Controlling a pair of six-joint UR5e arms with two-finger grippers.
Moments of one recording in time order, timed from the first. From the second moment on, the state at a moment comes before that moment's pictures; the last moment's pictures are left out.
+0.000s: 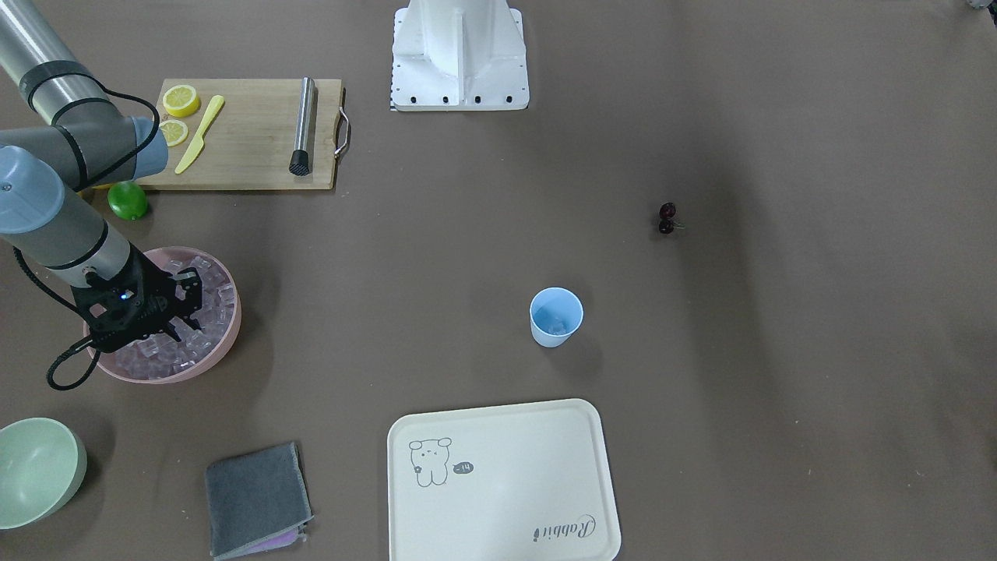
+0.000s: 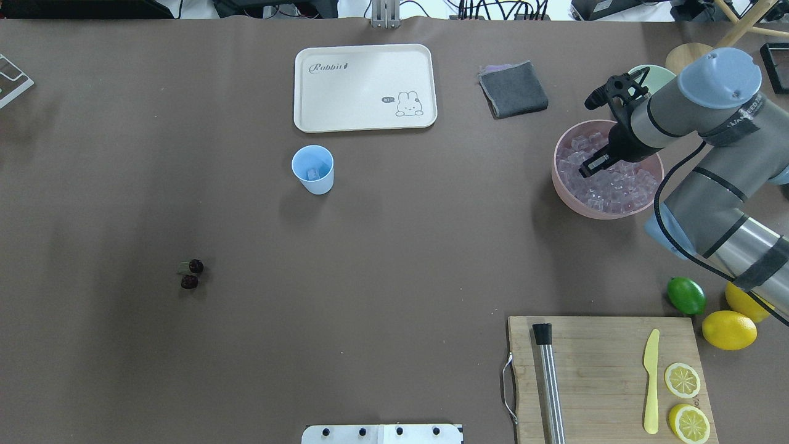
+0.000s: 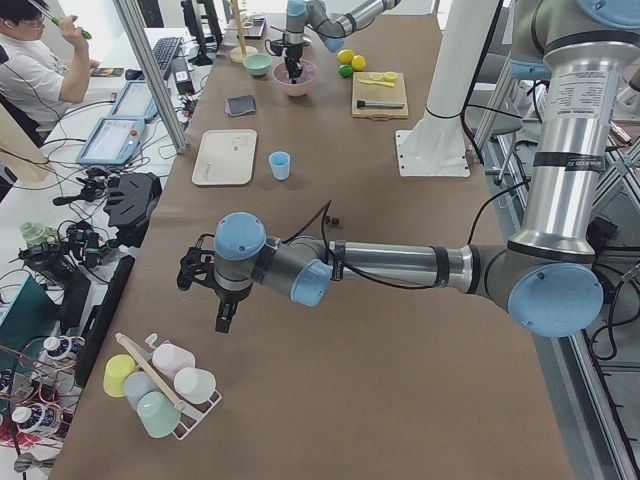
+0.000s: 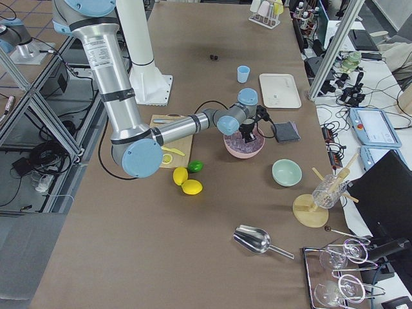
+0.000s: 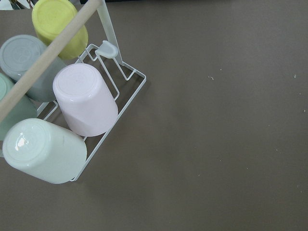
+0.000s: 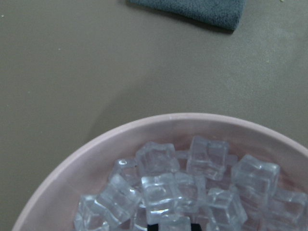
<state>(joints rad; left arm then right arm) -1.56 -1.67 -1.51 -1.96 -2.36 -0.22 0.92 -1.26 1.54 -1.13 2.13 0.37</state>
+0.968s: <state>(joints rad) -1.56 -1.66 -1.51 -1.96 -2.36 -0.22 0.84 -0.91 1.68 -1.48 2.11 0.66</state>
